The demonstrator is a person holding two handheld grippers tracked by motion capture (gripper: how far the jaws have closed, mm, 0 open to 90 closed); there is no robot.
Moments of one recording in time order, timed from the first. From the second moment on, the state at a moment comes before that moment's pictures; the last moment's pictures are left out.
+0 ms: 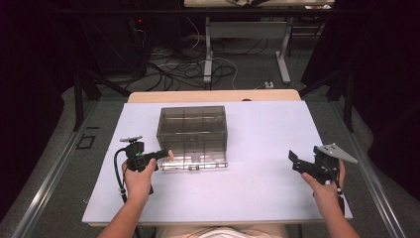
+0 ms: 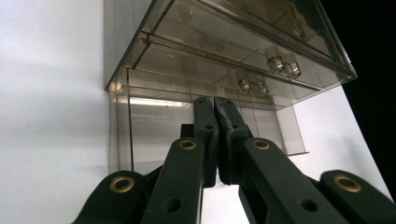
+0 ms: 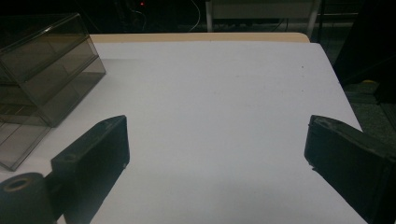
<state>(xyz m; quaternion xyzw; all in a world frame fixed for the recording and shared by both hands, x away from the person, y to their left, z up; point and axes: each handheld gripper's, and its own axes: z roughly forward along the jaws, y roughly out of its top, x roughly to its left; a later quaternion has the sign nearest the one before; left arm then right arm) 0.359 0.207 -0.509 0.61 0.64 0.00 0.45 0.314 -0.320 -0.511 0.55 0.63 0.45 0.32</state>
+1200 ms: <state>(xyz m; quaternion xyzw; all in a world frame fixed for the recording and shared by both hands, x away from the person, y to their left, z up) 0.364 0.196 -0.530 0.63 0.65 0.00 0.43 0.314 -0.321 -0.510 0.54 0.63 0.45 0.32</state>
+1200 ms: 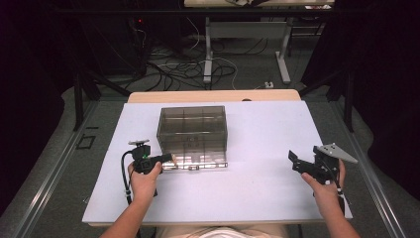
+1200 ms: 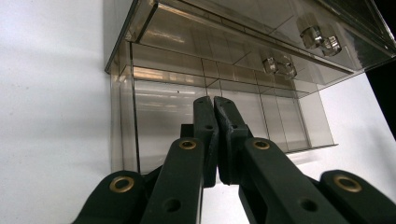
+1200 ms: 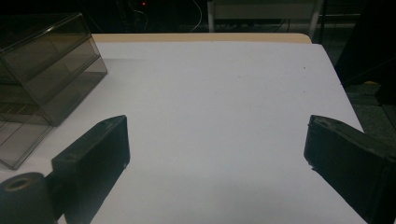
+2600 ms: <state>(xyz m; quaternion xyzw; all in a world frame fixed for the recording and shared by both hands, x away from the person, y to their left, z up) 0.357 0.205 -0.522 0.62 0.65 0.03 0.44 0.314 -0.321 -0.510 0.54 0.64 0.45 0.32</state>
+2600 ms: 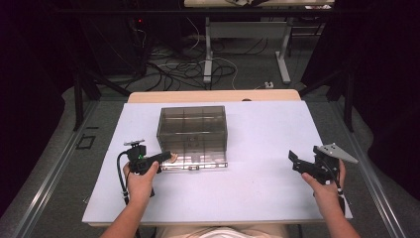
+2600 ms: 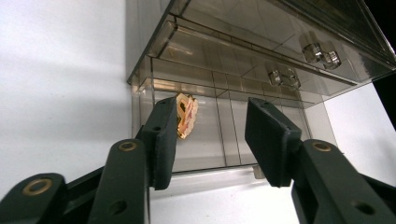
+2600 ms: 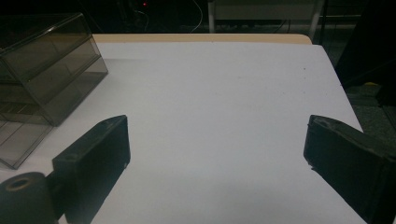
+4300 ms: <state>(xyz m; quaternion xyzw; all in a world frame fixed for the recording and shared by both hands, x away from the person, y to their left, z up) 0.346 0.232 -0.490 0.65 0.57 0.13 0.48 0.313 -0.320 -0.511 0.55 0.63 0.45 0.31</state>
